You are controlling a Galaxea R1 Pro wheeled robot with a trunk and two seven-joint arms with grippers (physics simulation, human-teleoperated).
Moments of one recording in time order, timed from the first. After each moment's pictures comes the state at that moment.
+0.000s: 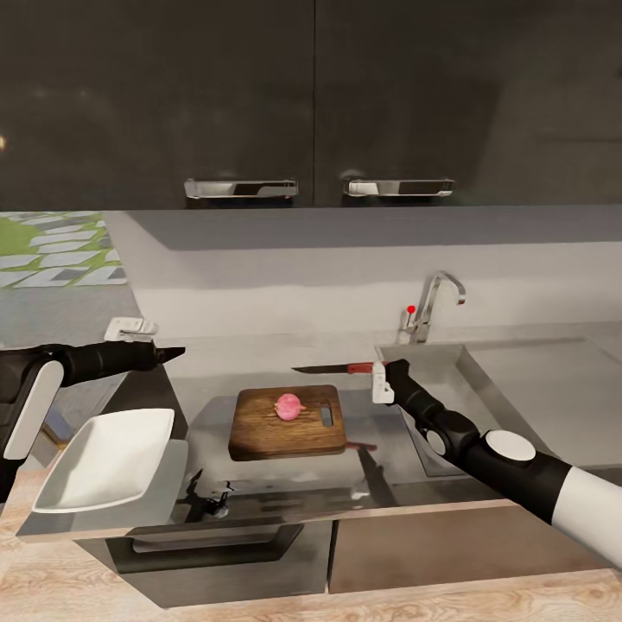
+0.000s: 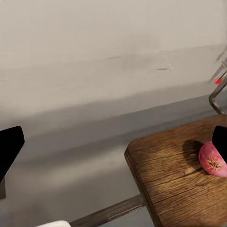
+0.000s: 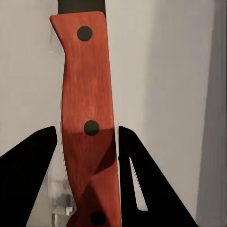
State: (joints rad) left arm -0.74 0.46 0.02 -1.54 0.36 1.02 -0.43; right arm -0.94 -0.47 1.12 -1.18 0.60 0.23 -0.13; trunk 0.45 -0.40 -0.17
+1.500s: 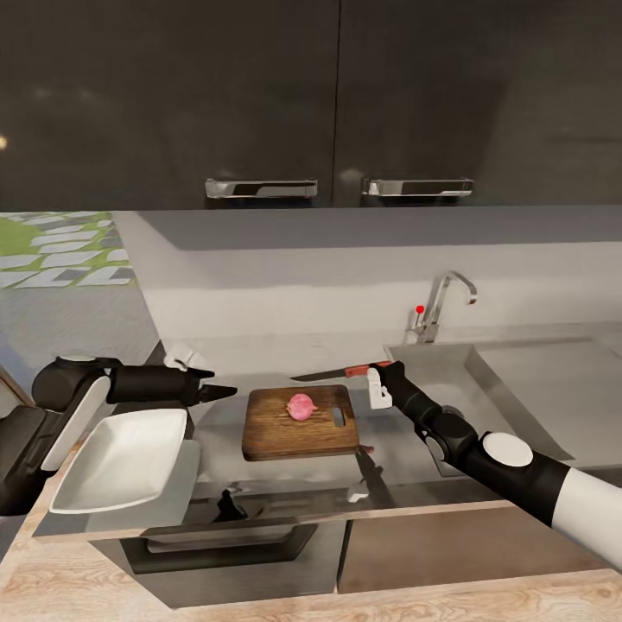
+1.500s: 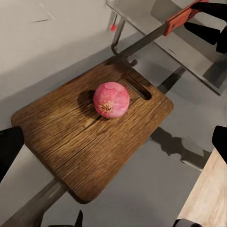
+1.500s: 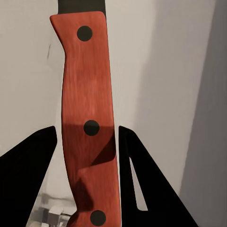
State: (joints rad) left arm -0.74 0.45 -0.21 -1.54 0.35 1.01 -0.79; right arm -0.94 -0.47 1.14 -1.18 0.73 0.23 -0.13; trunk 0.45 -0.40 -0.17
